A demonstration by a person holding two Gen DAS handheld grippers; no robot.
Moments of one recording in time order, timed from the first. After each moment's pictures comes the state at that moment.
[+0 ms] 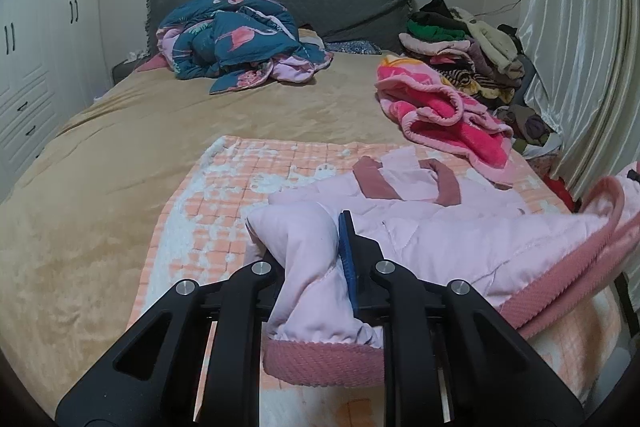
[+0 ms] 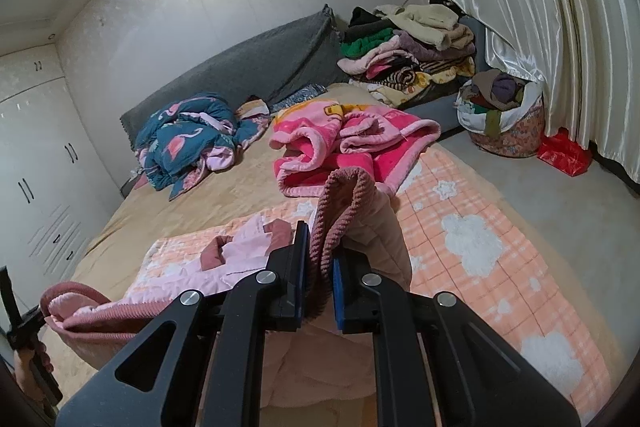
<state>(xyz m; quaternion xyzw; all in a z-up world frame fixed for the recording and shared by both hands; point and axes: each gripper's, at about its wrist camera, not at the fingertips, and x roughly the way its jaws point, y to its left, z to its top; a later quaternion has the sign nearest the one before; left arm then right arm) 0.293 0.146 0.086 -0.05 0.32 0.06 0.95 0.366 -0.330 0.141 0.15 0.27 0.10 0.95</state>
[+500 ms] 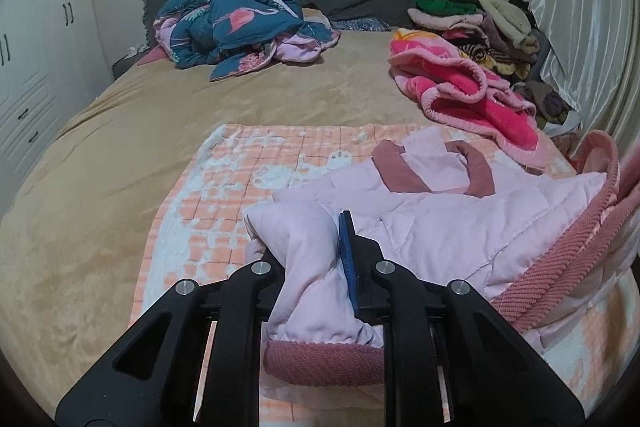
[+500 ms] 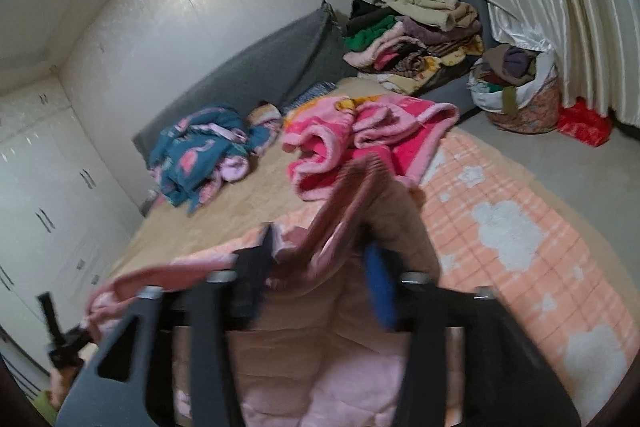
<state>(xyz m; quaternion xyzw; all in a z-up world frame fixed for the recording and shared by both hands) 0.354 0.153 0.052 -0.02 0.35 0.07 0.93 0.396 -0.334 0.120 0.22 0.26 0.14 0.93</state>
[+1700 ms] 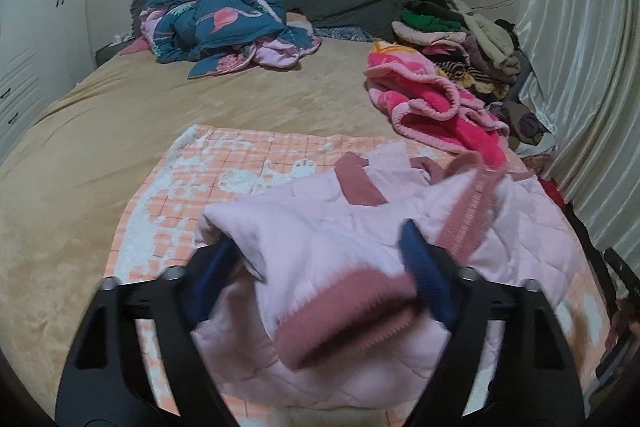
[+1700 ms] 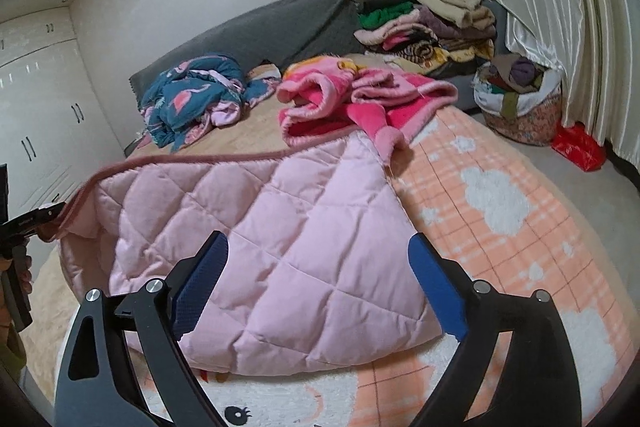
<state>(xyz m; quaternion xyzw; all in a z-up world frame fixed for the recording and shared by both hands) 0.346 0.134 0.067 -0.06 0.33 0.03 0.94 0.359 -0.302 0.053 0.11 0.29 0.14 0.94</state>
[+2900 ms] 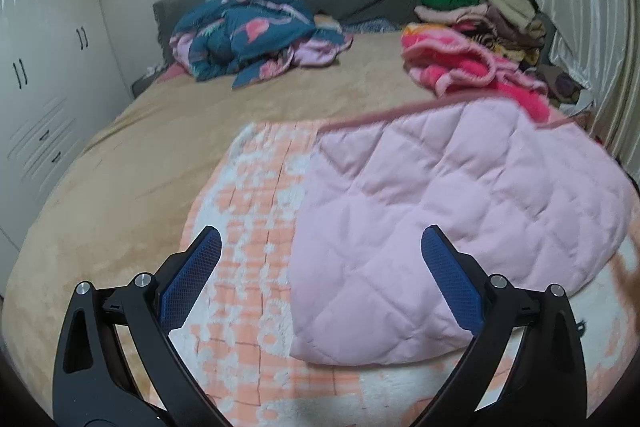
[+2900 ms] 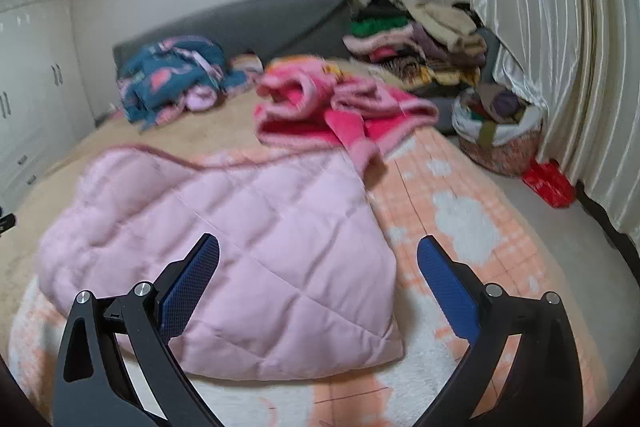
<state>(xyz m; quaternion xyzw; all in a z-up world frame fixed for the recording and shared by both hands) 0.306 0.160 0.025 0.03 0.34 0.11 0.93 0.381 -0.286 0.043 0.02 0.30 0.08 0.95</state>
